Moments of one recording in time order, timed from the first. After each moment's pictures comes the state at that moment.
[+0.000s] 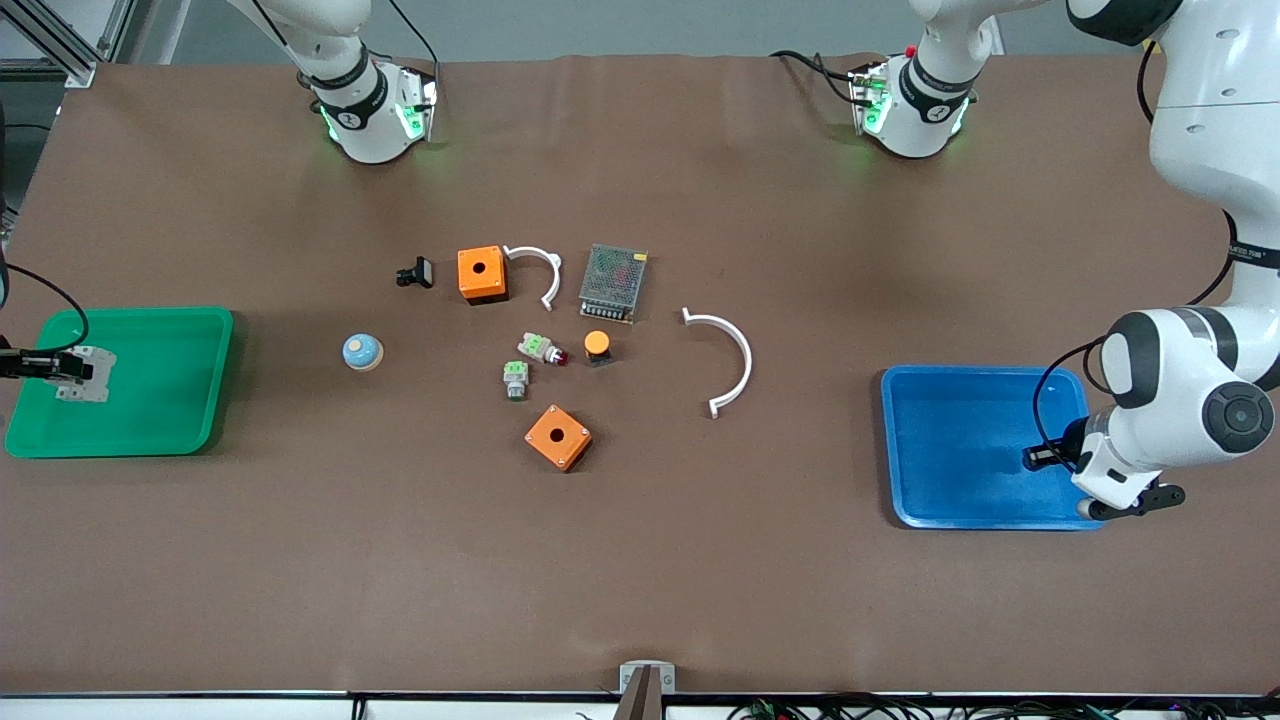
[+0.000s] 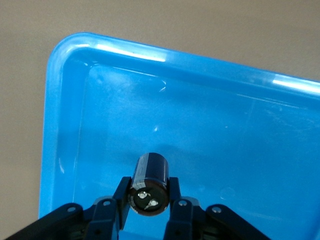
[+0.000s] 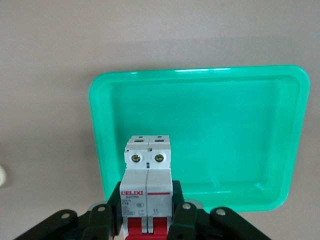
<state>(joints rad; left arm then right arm) 0.23 0.66 -0.14 -1.61 0.14 2.18 -0.16 -0.41 0.46 -0.05 -1.61 -0.07 1.91 -0.41</state>
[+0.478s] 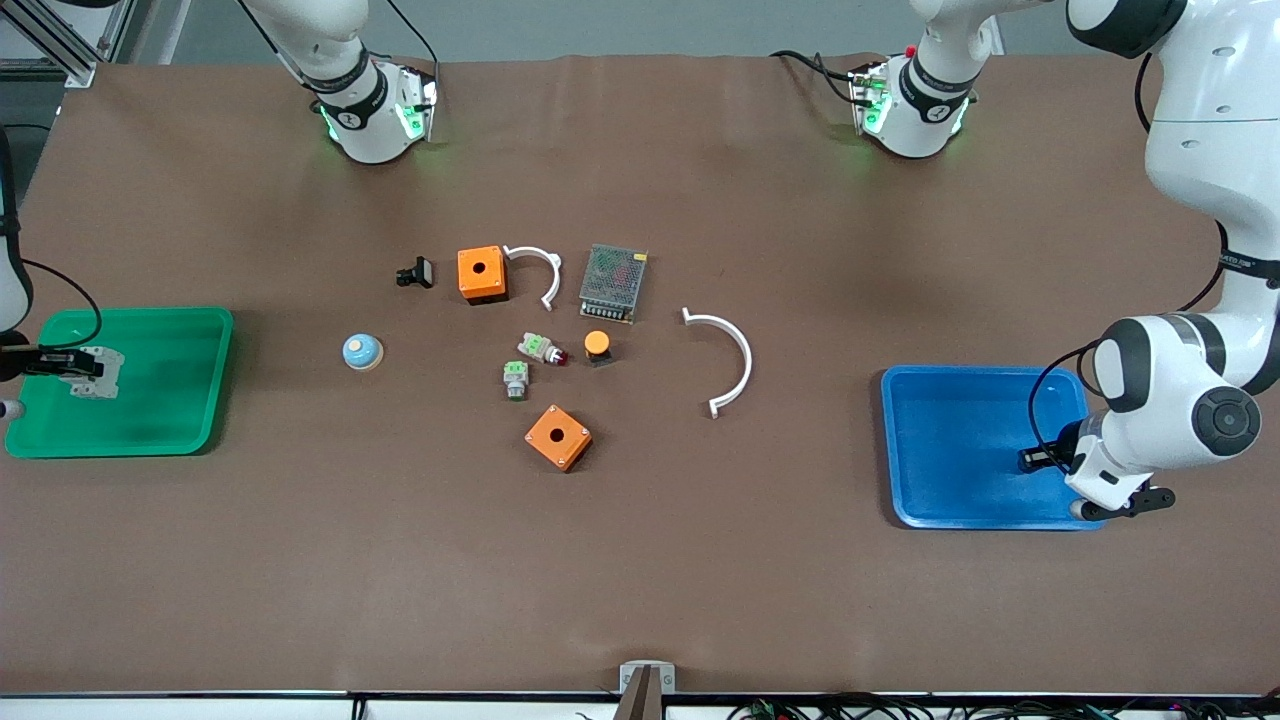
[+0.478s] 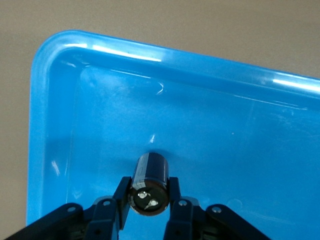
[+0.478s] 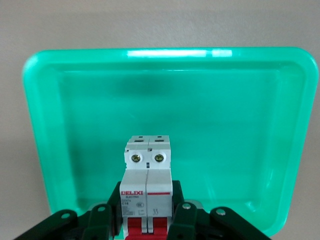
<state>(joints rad) 0.23 0.70 -0.14 -1.62 0.14 2.24 -0.15 -0.51 0.53 -0.05 -1.69 -0.07 2.07 -0.53</state>
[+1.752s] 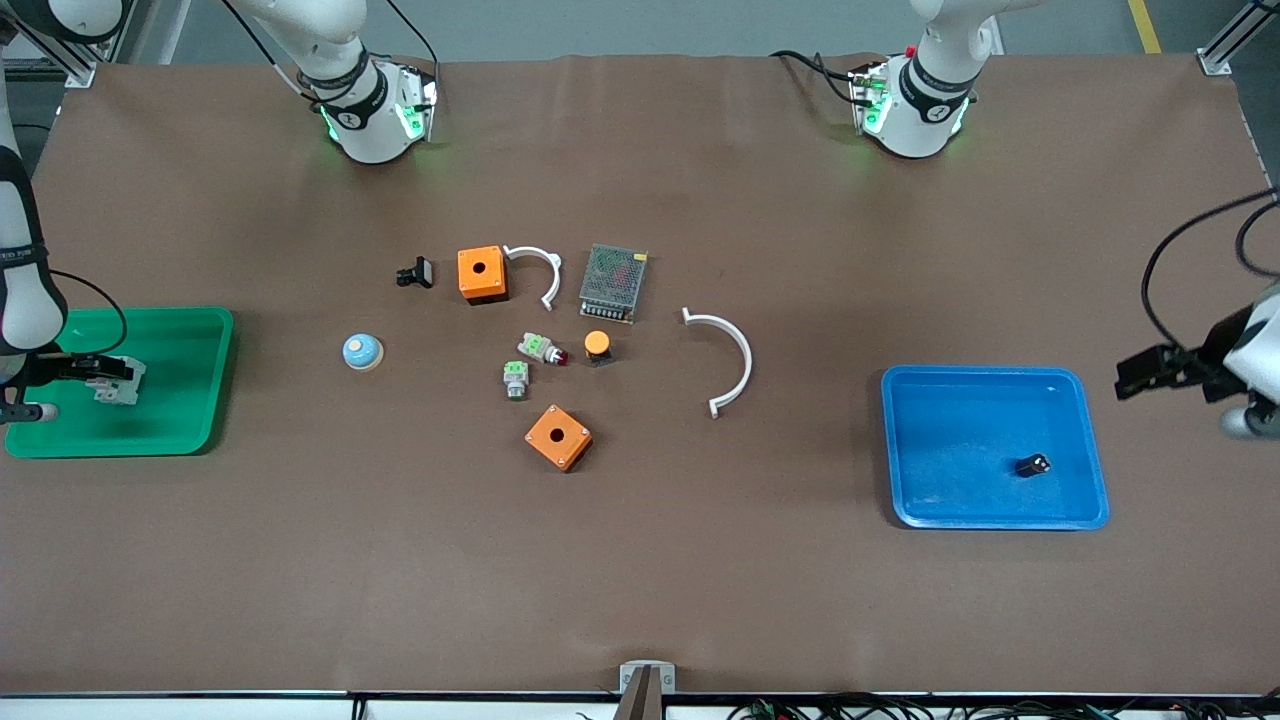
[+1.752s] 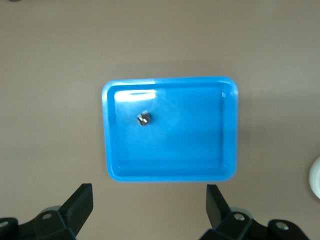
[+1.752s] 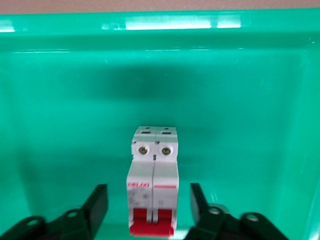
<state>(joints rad) 0.24 0.23 -0.23 -1.44 0.06 1.71 0.07 -0.55 0.62 -0.04 -1.68 -0.07 2.13 -0.56</state>
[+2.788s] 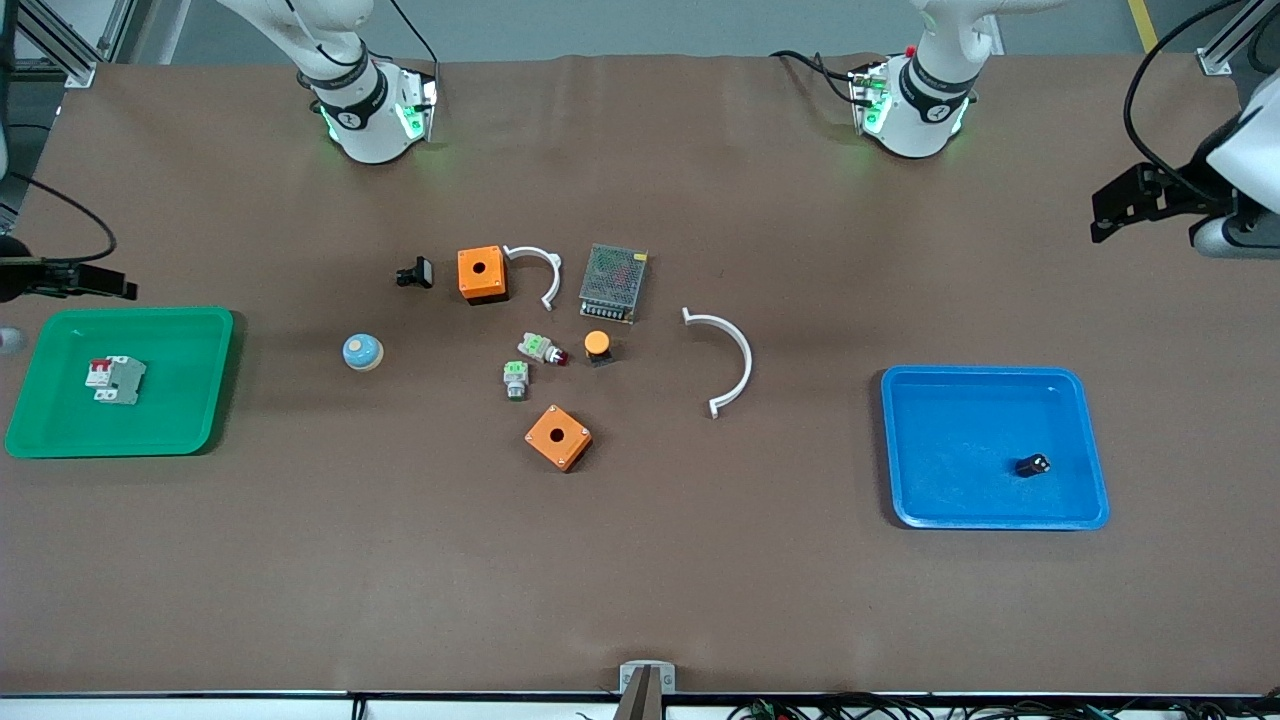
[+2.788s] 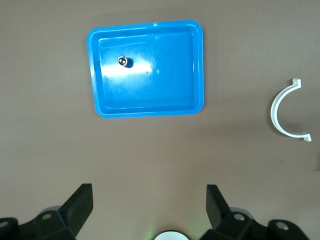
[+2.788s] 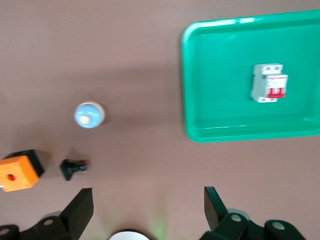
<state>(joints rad) 0.03 -0.05 -0.11 -1.56 0.04 1.46 0.00 -0.23 0.08 -0.01 -1.77 -0.01 1.60 -0.17</state>
